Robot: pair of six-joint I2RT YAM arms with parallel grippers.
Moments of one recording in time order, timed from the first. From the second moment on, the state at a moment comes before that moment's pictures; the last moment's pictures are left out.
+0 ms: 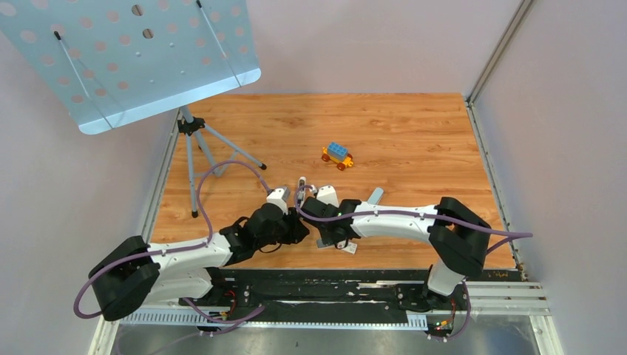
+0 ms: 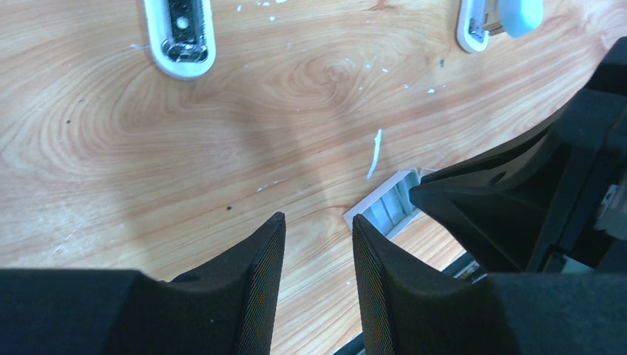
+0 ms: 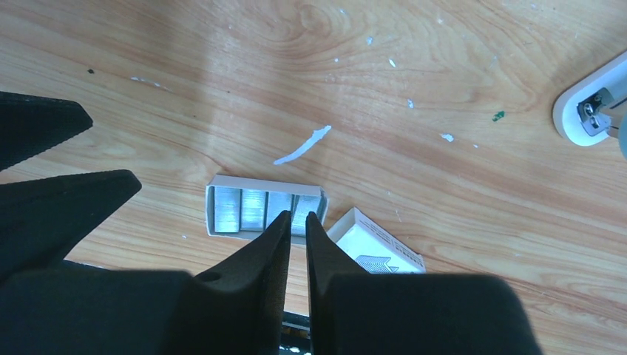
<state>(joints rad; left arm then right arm) -0.90 1.11 0.31 0.21 -0.10 -0.76 1.15 1.64 1.03 -0.63 0.33 0.75</state>
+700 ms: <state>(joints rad) -0.90 1.09 0.28 0.18 -0.13 -0.77 1.15 1.69 1.04 -0.61 0.31 0.75</state>
